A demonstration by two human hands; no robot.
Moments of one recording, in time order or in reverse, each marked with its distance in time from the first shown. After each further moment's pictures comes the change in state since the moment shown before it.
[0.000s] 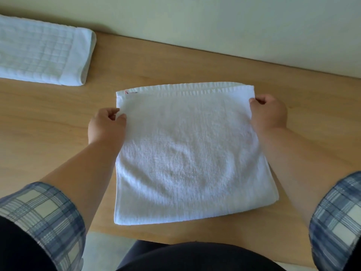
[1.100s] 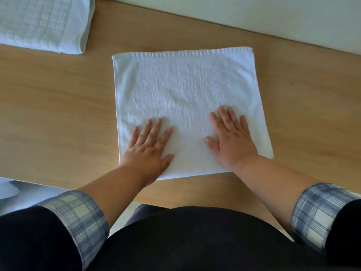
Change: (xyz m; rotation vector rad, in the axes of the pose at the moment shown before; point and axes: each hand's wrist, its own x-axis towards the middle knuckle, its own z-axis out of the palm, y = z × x) left_hand -0.129 -0.061 0.035 0.868 -0.439 0.740; right_hand -0.136 0.051 0.011 -0.773 -0.515 -0.671
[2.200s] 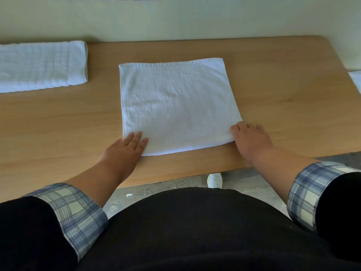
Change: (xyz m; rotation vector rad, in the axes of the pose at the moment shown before) left_hand -0.052 -0.123 -0.007 0.409 -0.013 0.367; right_hand -0.126 -0.047 0.008 -0.374 -0.023 0.378
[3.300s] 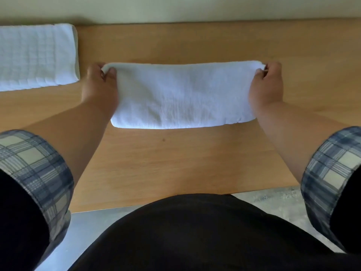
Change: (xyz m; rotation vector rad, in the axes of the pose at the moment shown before) left_hand 0.135 -0.109 -0.100 -1.105 0.527 -0.799; right_hand 0.172 0.026 -0.067 1.227 0.424 0.629
